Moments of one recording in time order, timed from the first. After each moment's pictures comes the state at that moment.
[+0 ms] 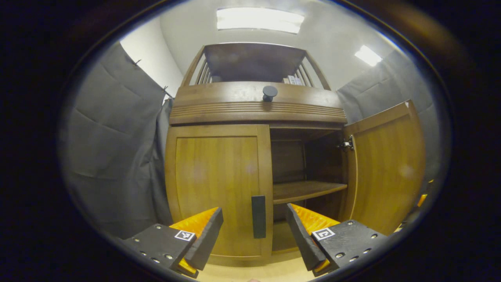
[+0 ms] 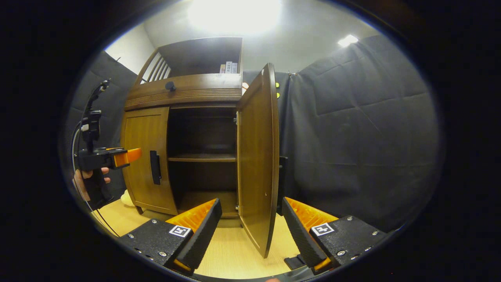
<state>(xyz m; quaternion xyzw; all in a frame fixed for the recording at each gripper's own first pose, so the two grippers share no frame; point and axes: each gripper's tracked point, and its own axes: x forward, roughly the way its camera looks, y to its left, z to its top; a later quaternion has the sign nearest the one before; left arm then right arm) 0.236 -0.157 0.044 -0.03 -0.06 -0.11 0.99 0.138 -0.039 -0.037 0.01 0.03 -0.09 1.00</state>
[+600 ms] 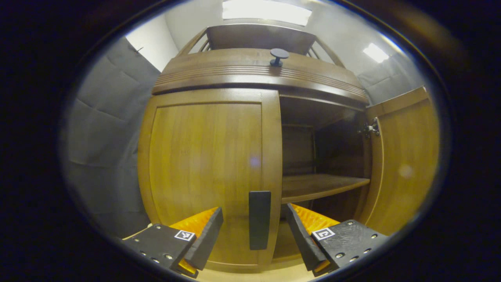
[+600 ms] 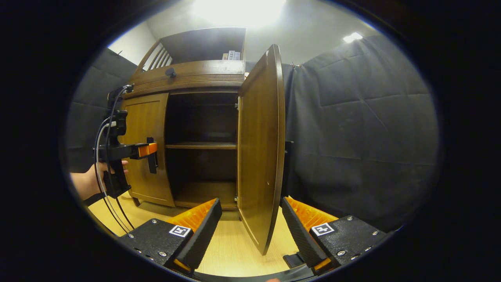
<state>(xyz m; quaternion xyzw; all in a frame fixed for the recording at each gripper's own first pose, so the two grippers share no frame) 0.321 -0.178 0.001 -0.03 -0.02 -0.10 0.99 0.154 -0.044 -0.064 0.00 0.07 -0.08 0.99</state>
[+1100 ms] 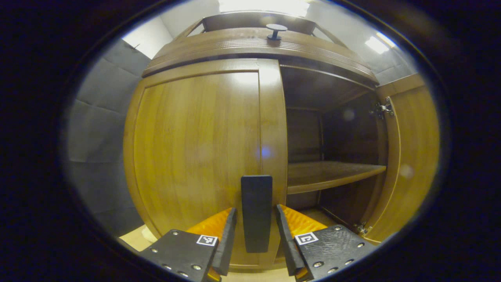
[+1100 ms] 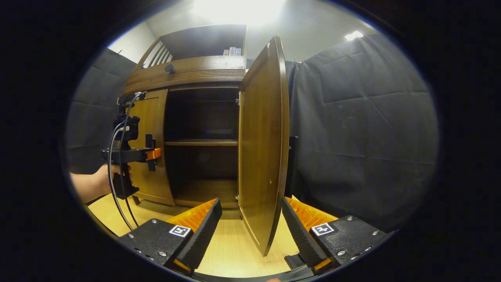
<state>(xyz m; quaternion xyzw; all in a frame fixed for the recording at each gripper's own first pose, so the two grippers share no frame) 0.353 -0.195 -0.038 -0.04 0.03 -0.09 0.99 0.166 -0.042 -0.073 0.00 0.08 -0.07 0.99</state>
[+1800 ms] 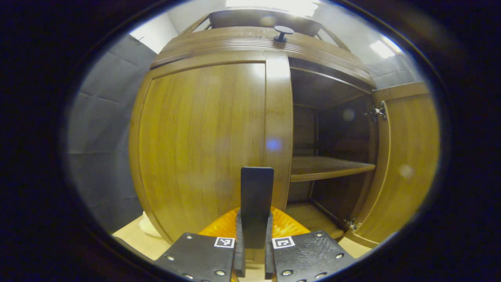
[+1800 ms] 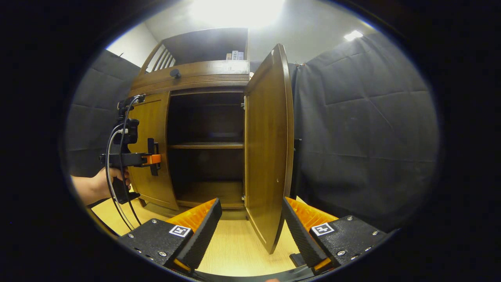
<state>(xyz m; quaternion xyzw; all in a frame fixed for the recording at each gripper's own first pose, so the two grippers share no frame) 0.335 -0.189 -0.025 -0.05 0.05 -0.11 0.99 0.150 -0.027 -0.064 0.01 0.06 -0.06 1.00</state>
